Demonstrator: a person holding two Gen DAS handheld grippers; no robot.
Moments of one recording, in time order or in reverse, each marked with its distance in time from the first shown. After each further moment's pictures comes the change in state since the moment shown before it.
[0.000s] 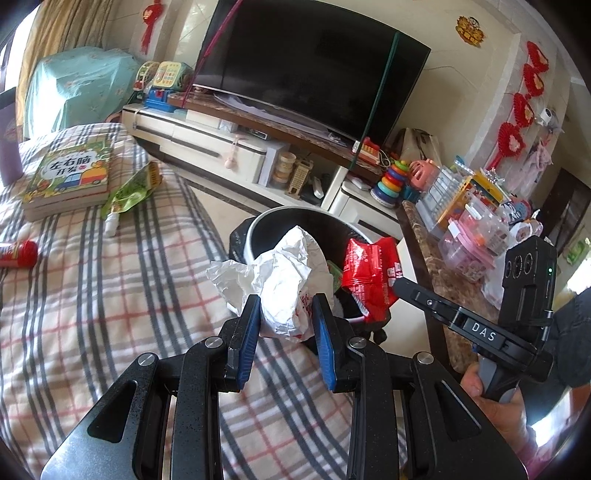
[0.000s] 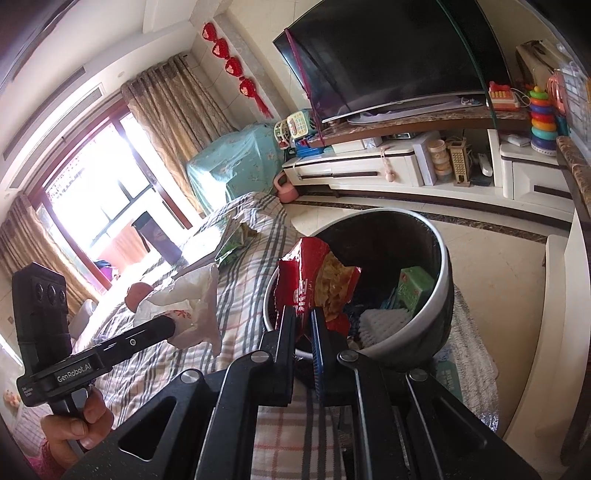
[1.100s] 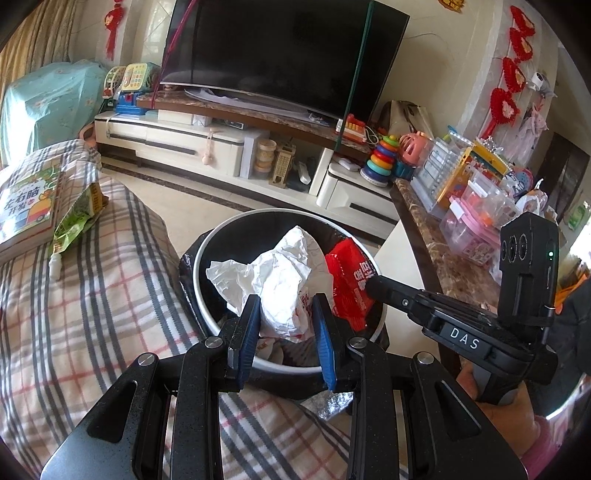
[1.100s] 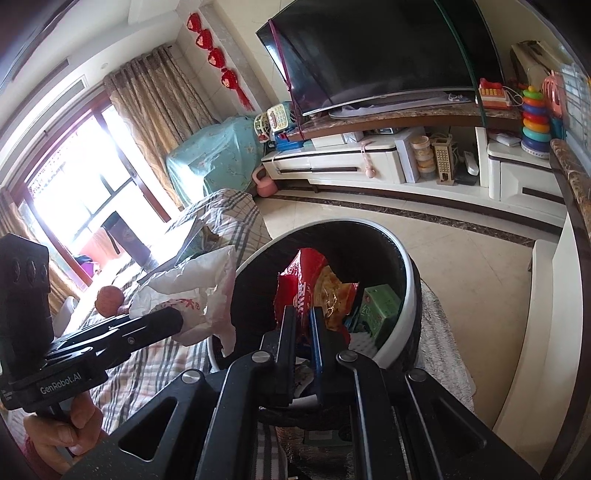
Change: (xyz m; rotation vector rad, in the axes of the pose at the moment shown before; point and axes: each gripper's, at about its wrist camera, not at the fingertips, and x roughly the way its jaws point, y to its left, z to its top) left arm 0.065 -0.040 0.029 0.107 0.065 -0.004; right arm 0.024 -0.028 0.020 -0.007 0.038 -0.069
